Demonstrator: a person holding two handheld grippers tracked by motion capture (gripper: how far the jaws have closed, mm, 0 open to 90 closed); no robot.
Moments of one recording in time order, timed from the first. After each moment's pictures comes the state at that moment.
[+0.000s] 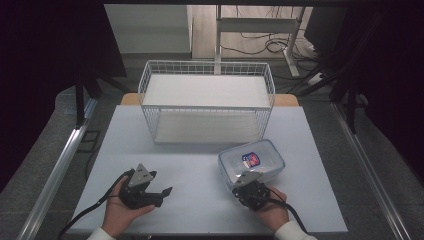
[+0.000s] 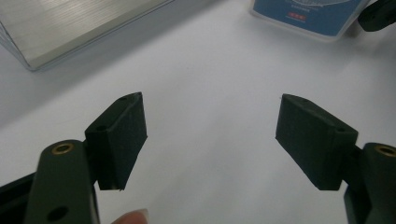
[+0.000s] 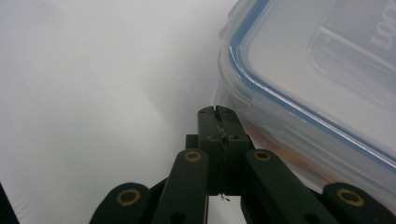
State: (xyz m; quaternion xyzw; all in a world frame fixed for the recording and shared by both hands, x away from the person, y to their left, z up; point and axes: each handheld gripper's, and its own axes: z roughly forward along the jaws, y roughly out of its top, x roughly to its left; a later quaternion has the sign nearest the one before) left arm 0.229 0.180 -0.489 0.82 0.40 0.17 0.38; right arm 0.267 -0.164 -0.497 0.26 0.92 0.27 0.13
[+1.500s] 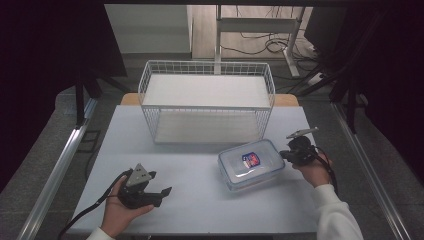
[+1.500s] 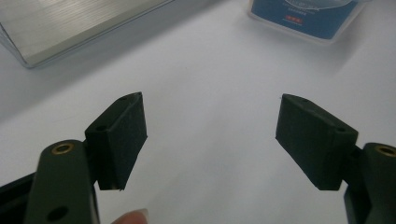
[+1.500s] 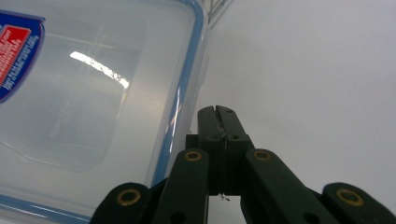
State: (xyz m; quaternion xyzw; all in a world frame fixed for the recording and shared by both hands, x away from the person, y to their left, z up) left arm 0.229 0.183 -0.489 0.81 0.40 0.16 0.39; right arm 0.387 -0.297 -0.463 0.43 0.85 0.25 0.16
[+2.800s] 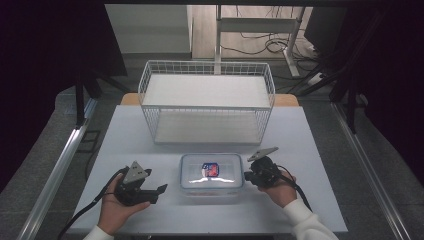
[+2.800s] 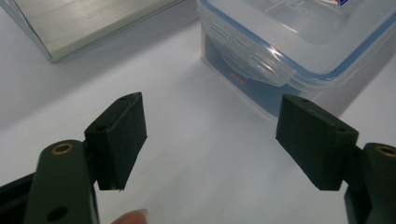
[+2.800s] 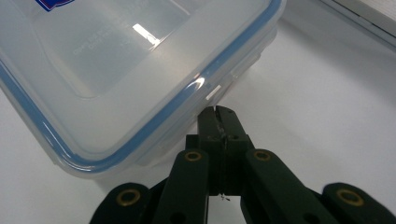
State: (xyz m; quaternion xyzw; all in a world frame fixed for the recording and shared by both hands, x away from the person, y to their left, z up) left arm 0.236 0.195 -0.492 0.81 0.41 0.17 0.38; right arm 0.326 -0.195 -0.483 0.34 0.89 0.28 0.09
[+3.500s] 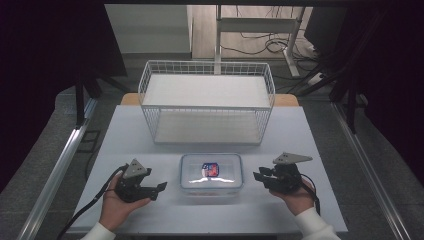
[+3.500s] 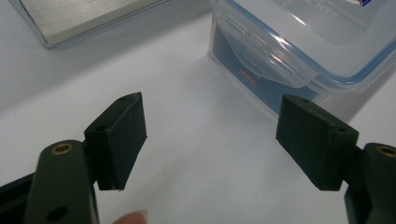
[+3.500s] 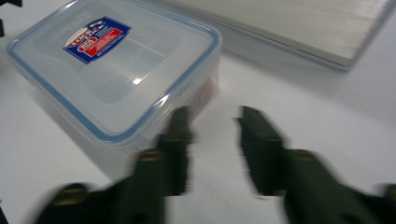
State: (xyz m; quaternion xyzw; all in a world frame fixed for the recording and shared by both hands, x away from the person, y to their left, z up) left arm 0.246 0.198 -0.498 0.80 0.43 0.15 0.39; right arm 0.294 -0.243 -0.461 0.39 0.82 0.40 0.12
